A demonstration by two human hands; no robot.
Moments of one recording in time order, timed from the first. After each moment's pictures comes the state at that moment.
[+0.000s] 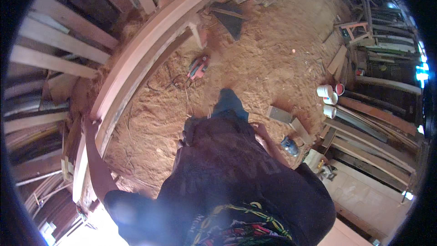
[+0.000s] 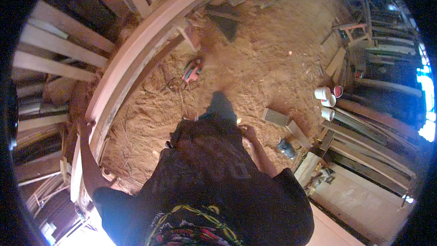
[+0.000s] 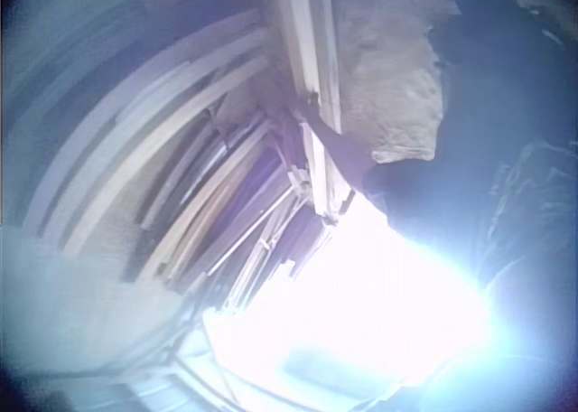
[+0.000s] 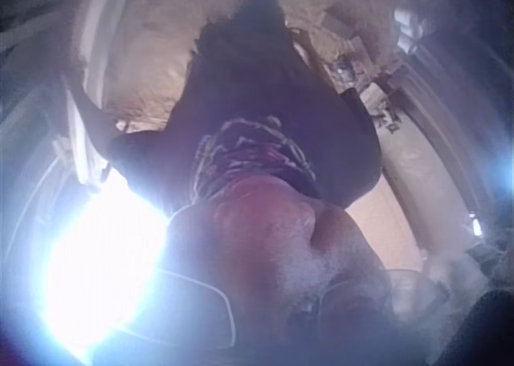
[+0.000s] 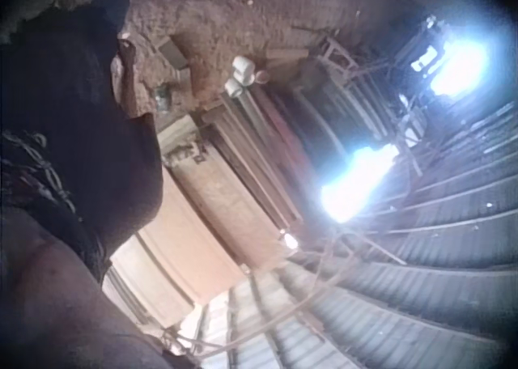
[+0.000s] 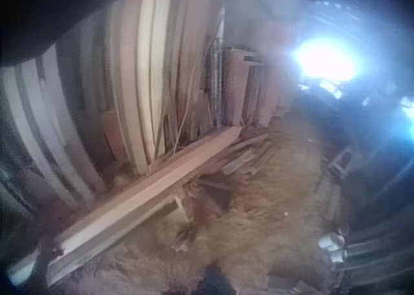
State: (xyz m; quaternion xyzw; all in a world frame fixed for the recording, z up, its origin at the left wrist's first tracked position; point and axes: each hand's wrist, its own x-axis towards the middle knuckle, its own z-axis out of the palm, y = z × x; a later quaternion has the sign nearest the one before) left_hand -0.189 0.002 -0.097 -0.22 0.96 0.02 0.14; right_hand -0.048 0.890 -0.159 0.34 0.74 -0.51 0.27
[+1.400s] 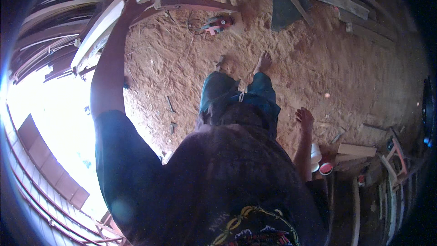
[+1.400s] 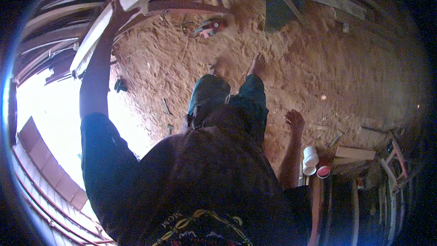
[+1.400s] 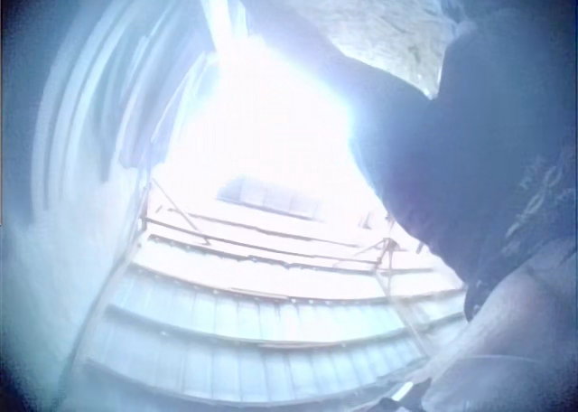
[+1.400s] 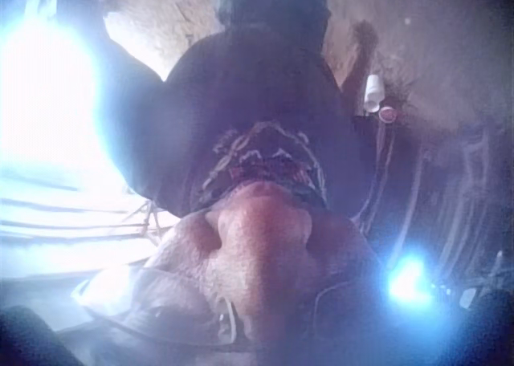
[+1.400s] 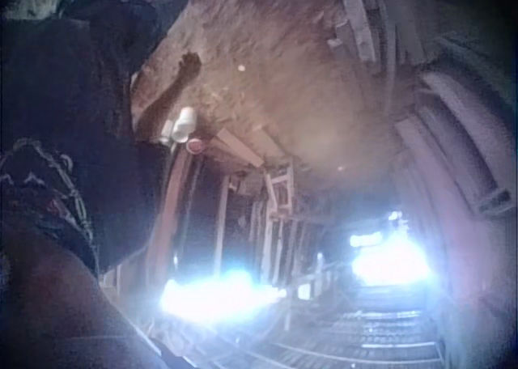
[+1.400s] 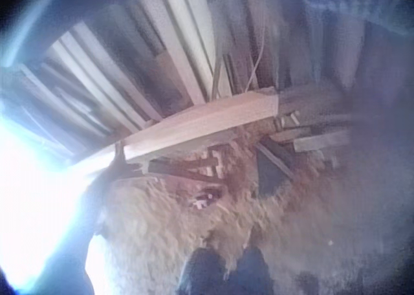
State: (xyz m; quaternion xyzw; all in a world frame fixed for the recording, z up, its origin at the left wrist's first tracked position) left_hand -0.531 0.532 -0.021 -0.29 0.95 0.13 0.05; right_hand -0.531 1.424 -0.211 0.32 0.68 -0.49 0.44
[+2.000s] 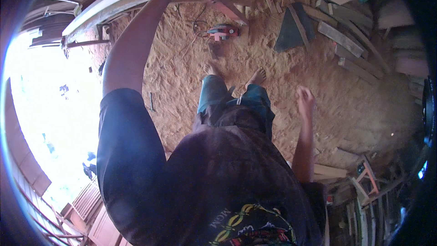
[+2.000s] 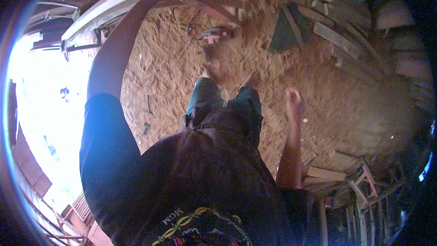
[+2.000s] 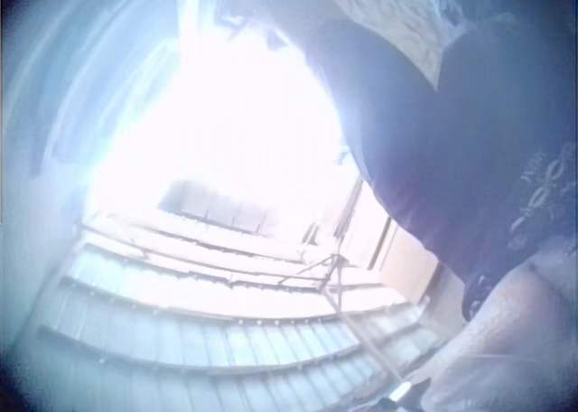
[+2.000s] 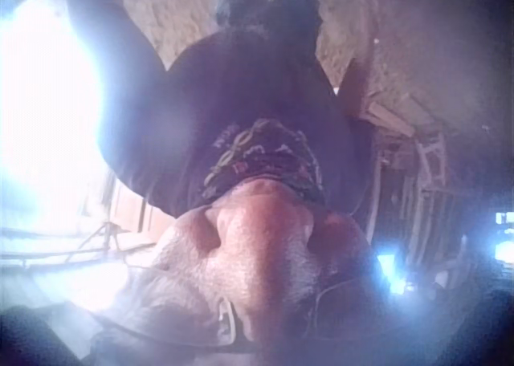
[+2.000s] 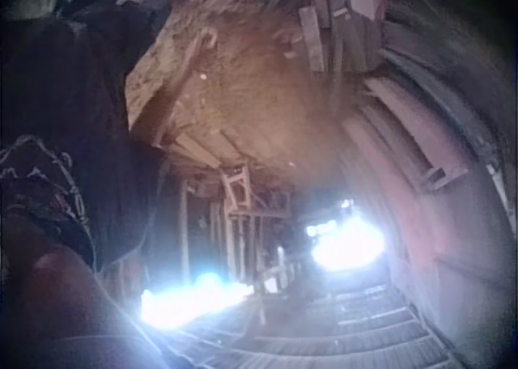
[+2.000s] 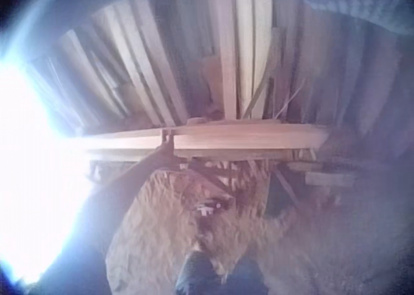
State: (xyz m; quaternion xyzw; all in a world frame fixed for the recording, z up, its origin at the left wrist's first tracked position) left_hand -0.533 0.535 -0.064 -0.20 0.98 0.06 0.07; right_hand -0.645 1.241 -0.159 -0.02 0.81 -0.45 0.37
